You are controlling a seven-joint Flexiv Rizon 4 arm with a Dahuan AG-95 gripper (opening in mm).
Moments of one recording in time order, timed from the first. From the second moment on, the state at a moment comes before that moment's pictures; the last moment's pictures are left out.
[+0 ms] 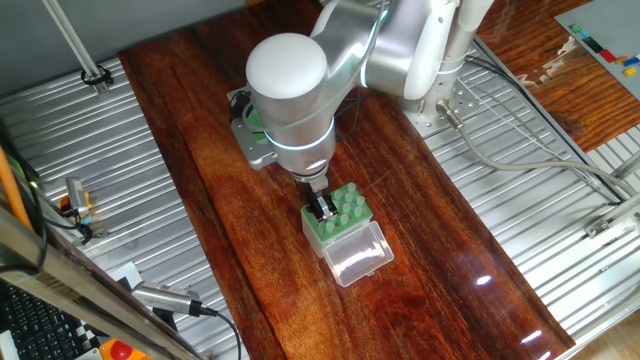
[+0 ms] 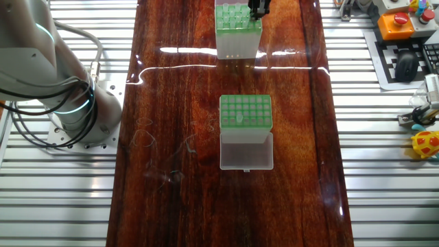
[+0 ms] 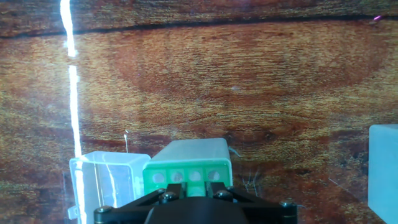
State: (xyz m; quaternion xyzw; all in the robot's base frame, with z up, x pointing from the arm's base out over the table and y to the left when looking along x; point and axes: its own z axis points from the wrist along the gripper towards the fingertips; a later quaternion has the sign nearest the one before) arm 0.448 0.230 0.149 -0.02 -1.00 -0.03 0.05
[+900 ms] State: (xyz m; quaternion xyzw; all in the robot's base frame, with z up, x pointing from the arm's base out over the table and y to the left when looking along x) arm 0.447 0.225 0.196 -0.01 -1.00 -0.04 0.04
